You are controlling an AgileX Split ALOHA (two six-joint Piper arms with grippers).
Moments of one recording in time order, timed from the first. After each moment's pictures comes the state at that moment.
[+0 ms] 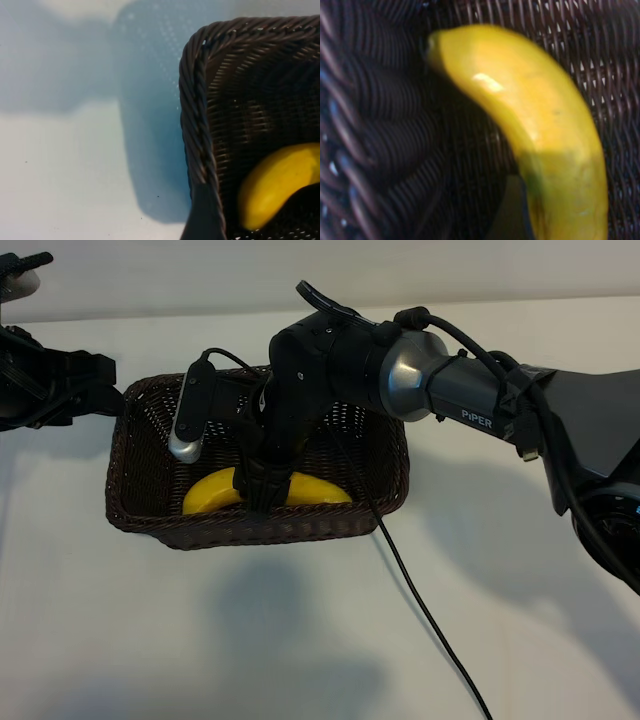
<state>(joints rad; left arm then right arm) 0.02 1.51 -1.03 -0.42 0.68 0.23 0.67 2.24 -1.77 0.16 0.73 -0.69</state>
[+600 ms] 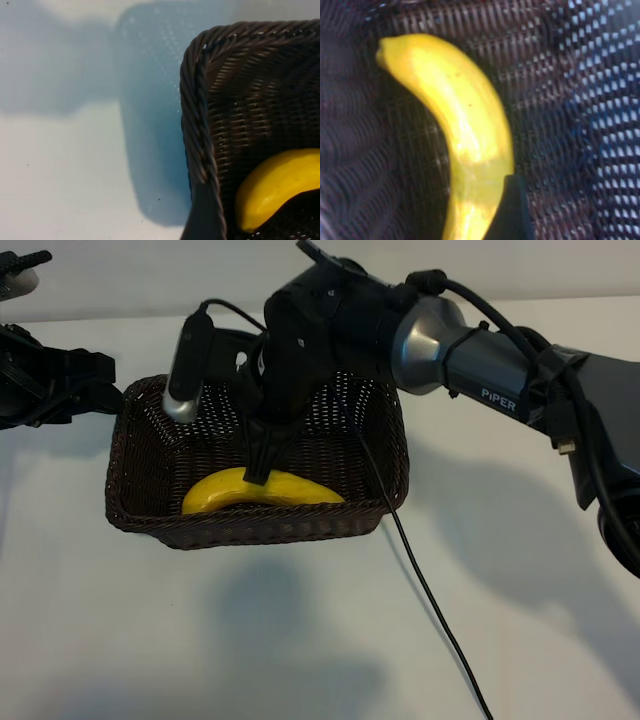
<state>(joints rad) 0.02 1.51 -1.03 -0.42 0.67 0.23 0.67 2.19 -1.86 0.02 0.81 -0.57</state>
